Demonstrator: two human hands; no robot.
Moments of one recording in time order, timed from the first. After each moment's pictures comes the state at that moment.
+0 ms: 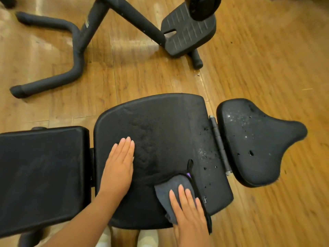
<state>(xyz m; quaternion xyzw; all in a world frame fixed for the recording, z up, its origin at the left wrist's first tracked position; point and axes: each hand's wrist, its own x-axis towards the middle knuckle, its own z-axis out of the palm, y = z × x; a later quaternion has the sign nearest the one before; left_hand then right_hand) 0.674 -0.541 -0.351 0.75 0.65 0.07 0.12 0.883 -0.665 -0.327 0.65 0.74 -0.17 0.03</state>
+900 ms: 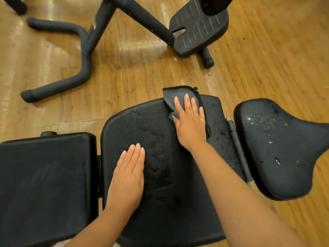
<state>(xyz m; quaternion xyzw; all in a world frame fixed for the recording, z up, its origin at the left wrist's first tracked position) 0.673 -0.542 -0.355 0.76 0.64 0.11 0.10 0.849 -0.400 -0.332 0.67 0.74 -0.12 -0.02</state>
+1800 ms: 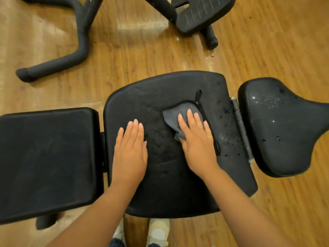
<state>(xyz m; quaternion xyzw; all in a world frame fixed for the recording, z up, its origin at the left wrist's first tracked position) 0.676 -0.543 -0.347 0.72 0.69 0.04 0.07 0.859 -0.510 -0.332 0.63 0.76 -0.14 -0.01</state>
